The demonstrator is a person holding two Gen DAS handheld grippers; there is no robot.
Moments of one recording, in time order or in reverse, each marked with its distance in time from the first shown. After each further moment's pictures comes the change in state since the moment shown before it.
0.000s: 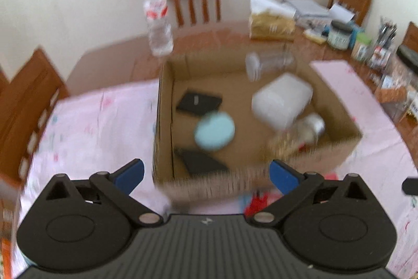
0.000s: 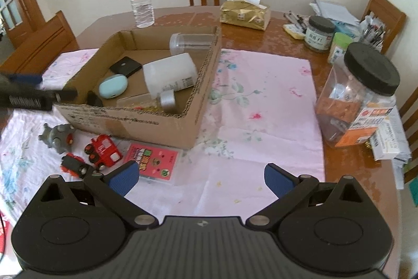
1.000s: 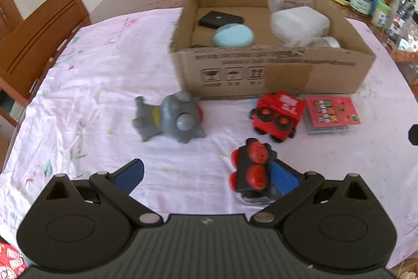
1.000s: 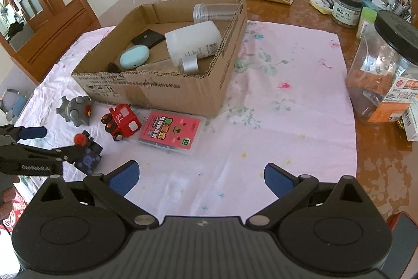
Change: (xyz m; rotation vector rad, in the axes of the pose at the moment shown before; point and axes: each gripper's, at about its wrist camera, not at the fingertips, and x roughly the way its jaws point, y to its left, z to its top) left arm -0.011 0.004 -0.091 -0.112 0.137 0.077; right arm 0.020 0.004 -0.019 -0.017 0.083 0.109
